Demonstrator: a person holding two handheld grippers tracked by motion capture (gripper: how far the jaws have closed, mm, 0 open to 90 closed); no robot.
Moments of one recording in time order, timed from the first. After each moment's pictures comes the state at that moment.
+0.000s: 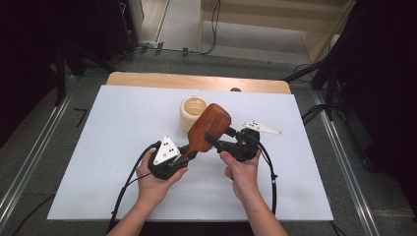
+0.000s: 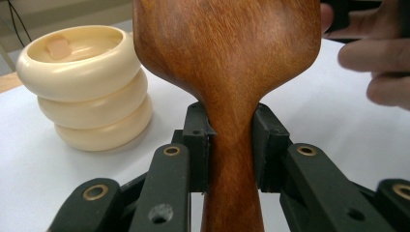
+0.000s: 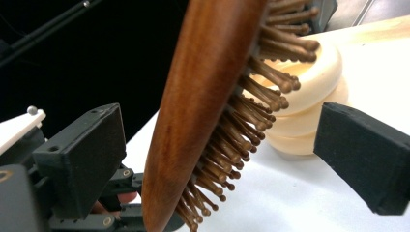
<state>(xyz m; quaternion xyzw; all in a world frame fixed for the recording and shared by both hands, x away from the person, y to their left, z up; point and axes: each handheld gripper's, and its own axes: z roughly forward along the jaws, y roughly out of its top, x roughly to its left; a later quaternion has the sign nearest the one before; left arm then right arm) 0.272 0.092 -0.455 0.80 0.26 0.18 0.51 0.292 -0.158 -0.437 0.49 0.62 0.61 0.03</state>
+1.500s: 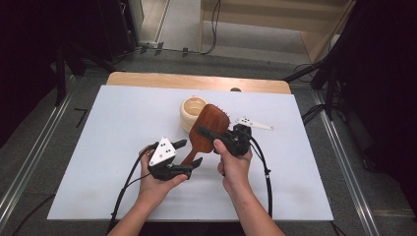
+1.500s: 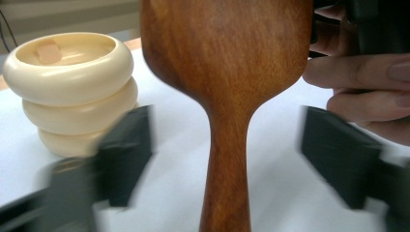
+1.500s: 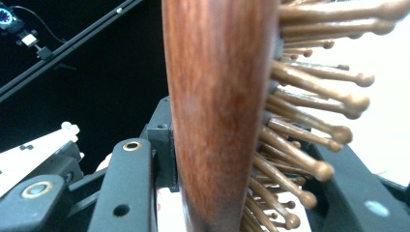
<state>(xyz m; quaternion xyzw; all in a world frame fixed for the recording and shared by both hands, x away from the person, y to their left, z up) 0.273 0.100 -0.458 0.78 0.26 0.14 0.55 0.302 -0.141 -0.434 0.46 0.62 0.64 0.00</state>
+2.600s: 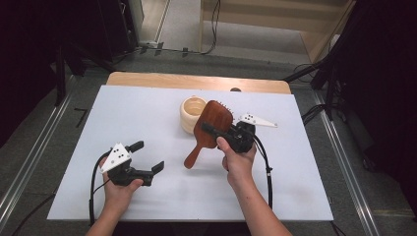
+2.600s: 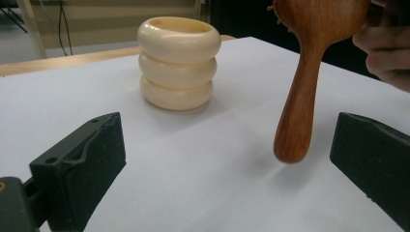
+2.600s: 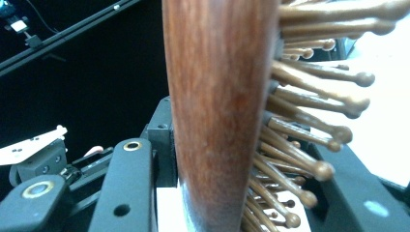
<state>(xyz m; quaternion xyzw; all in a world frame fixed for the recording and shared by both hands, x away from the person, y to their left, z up) 0.266 0.201 -0.476 0.74 0.32 0.18 0.56 0.307 -0.151 -0.427 0.43 0.63 0.64 0.05</state>
